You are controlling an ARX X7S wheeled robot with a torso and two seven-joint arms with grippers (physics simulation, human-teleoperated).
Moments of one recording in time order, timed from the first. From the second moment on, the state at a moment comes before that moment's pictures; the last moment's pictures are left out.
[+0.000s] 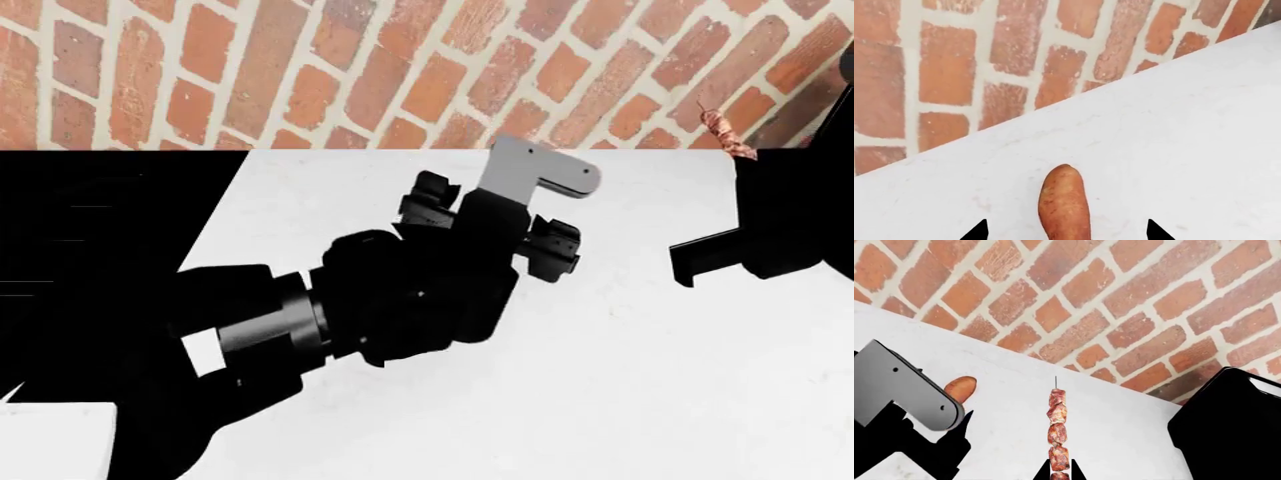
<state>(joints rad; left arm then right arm) -1.47 0.00 1.56 -0.45 -1.53 -0.32 -0.83 1.85 1.14 -1.03 -0.51 2.30 1.02 1.27</state>
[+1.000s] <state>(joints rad) -1.45 0.00 1.56 -0.46 -1.38 -0.17 -0.76 1.81 1.17 -1.03 -0.53 2.26 1.00 1.24</state>
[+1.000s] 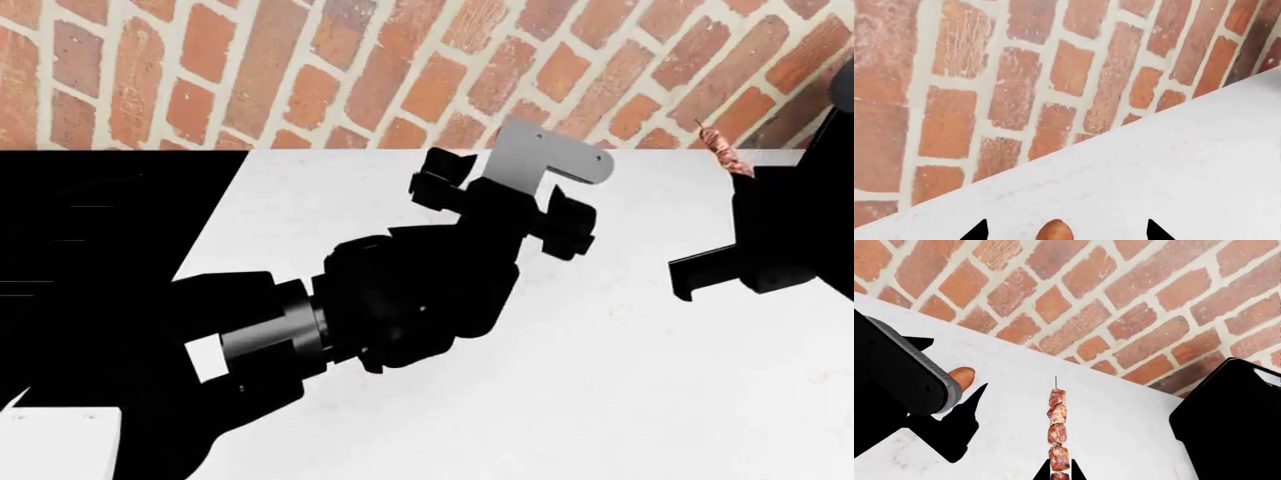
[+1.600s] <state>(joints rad) -1.47 0.00 1.57 -0.46 -1.46 -0.20 -0.77 1.83 1.17 -1.03 -0.53 2.29 1.02 1.25</state>
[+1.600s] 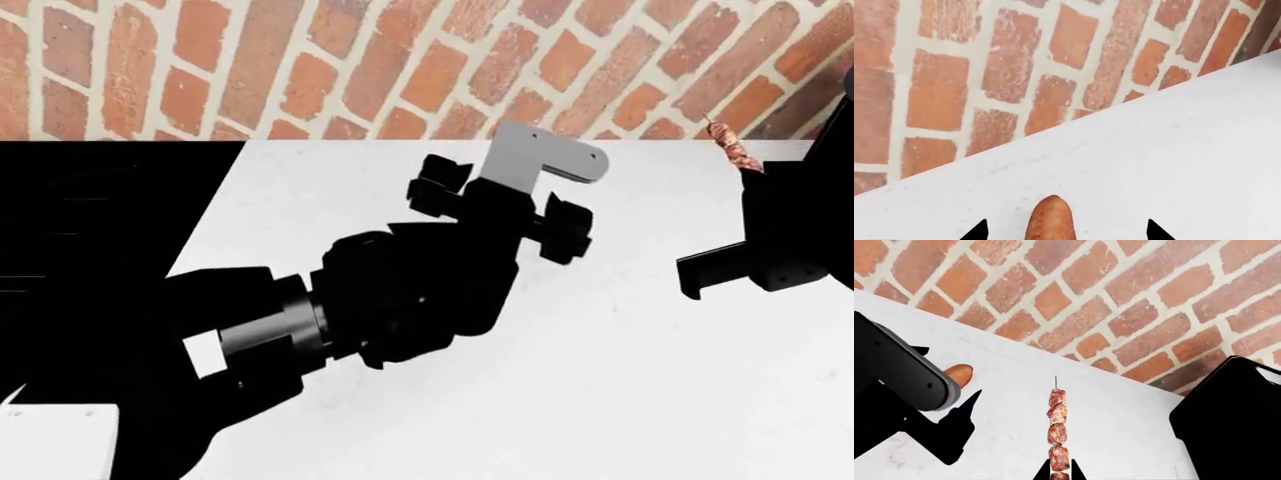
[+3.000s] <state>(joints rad) -1.47 0.00 1.54 -0.46 -1.43 -0.29 -0.82 1.80 1.19 -1.03 -0.55 2.26 1.00 1.24</state>
